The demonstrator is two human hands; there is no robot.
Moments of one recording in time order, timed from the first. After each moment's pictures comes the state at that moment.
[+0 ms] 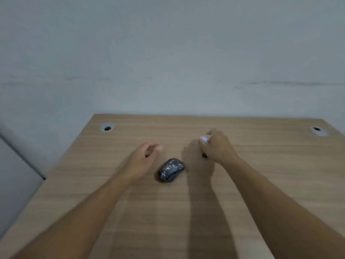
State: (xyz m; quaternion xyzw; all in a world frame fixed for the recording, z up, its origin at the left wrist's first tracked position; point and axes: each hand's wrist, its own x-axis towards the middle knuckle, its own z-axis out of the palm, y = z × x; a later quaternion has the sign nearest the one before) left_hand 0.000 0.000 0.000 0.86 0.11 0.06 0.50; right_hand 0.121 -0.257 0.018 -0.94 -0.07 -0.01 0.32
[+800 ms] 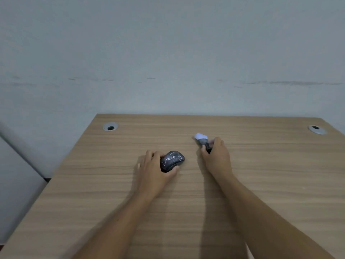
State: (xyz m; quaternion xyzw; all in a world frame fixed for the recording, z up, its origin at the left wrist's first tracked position) left_hand -0.029 -0.038 -0.031 0.94 0.15 0.14 0.27; right_hand 0.090 -0.247 -0.036 -0.91 -0.01 -0.11 0.39
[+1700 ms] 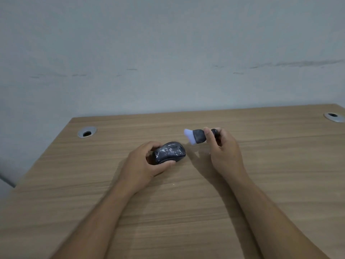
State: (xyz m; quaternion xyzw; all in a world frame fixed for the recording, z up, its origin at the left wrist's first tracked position) left_hand 0.043 -0.012 -0.036 0.88 0.00 0.14 0.46; right_hand 0.116 -0.262 -0.033 -0.80 -0.06 -0.16 0.57
